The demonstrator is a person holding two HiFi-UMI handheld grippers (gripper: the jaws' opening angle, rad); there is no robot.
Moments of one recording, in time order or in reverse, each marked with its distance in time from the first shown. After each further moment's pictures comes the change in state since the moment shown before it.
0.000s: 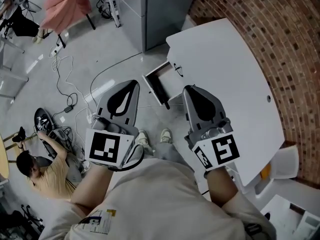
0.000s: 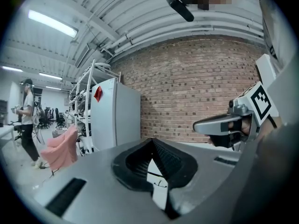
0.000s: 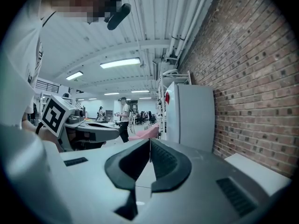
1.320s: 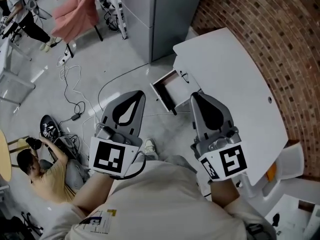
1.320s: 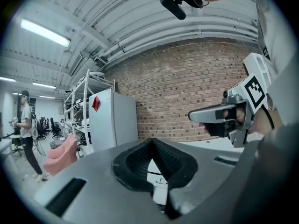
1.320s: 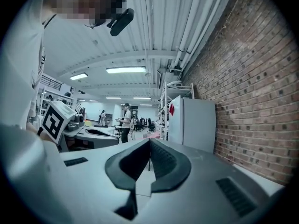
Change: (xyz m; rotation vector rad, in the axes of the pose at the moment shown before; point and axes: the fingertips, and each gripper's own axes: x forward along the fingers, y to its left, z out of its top) left arm -0.087 -0.005 0.026 0.087 -0.053 -0.048; right arm -0.043 0.077 0.054 -0.066 -0.093 -0.019
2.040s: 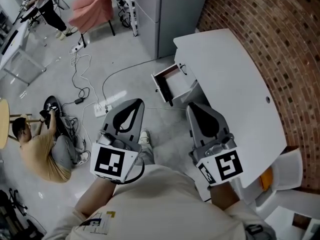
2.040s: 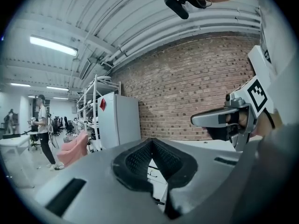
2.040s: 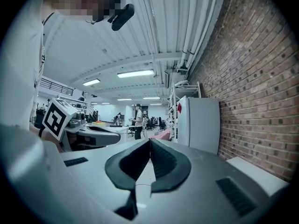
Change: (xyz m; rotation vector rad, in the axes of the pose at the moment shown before) left arm -0.085 -0.160 0.001 -0.010 0.024 0.140; right arm -0.171 0.014 -0.022 0.022 0.009 0.143
